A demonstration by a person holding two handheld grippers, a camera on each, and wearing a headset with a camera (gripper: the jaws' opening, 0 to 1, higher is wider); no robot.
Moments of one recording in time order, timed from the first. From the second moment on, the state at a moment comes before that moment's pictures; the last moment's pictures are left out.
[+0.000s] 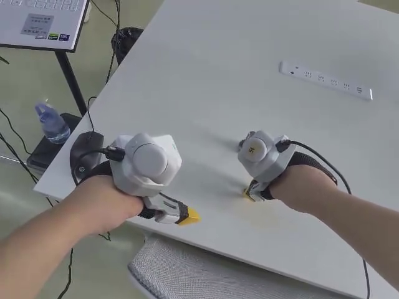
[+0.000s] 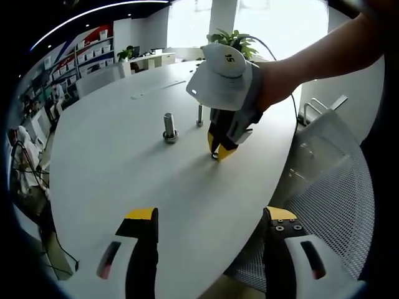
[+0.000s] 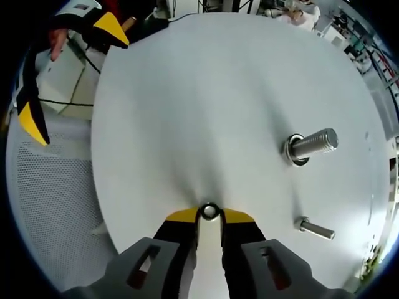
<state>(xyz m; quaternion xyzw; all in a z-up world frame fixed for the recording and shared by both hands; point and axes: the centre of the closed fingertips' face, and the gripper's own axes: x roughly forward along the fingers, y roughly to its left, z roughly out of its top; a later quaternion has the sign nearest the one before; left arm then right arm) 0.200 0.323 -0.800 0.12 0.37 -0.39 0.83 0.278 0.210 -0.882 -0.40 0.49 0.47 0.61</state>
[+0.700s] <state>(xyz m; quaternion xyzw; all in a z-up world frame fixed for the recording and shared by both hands) 0.201 0.316 -0.792 0.12 0.36 -0.40 0.83 0.276 0.210 -0.881 -0.39 0.49 0.47 0.62</state>
